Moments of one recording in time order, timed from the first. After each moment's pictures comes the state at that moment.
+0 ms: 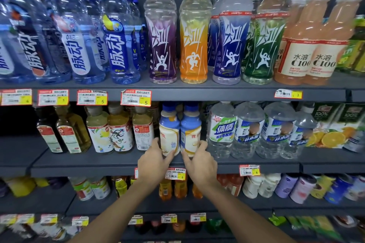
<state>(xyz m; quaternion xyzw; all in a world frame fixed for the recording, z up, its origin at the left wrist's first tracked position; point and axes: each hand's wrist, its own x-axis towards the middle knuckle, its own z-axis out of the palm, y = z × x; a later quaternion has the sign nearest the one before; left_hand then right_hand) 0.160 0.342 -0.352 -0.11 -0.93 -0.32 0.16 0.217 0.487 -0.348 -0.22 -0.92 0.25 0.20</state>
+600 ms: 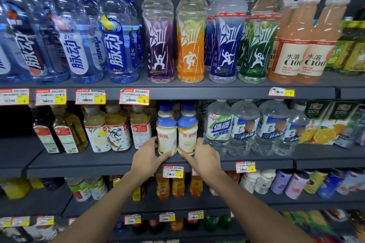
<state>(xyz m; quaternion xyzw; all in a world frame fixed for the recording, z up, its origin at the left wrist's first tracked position) 0.143 0.324 -0.345 -0.18 -0.92 -0.34 0.08 0.215 0.514 -0.338 -0.16 -0.97 0.14 0.14</state>
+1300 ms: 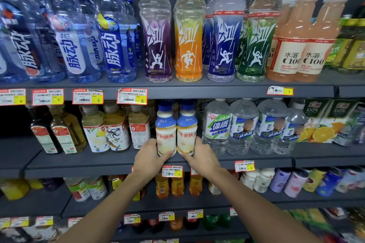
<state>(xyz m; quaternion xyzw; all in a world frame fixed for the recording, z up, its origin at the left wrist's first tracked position) 0.146 0.334 -0.351 -0.16 -0.92 -0.34 0.08 0.216 0.520 -0.334 -0.14 -0.95 0.28 0.09</state>
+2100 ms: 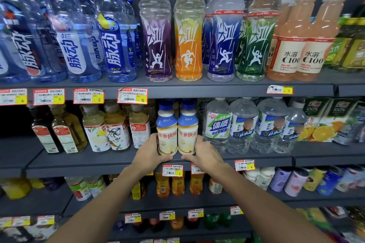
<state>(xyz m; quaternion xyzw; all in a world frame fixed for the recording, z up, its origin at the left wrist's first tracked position) 0.126 0.327 -0.350 -0.21 -0.91 -0.36 0.01 0.212 0.529 -0.326 -0.13 -0.96 0.24 0.04</state>
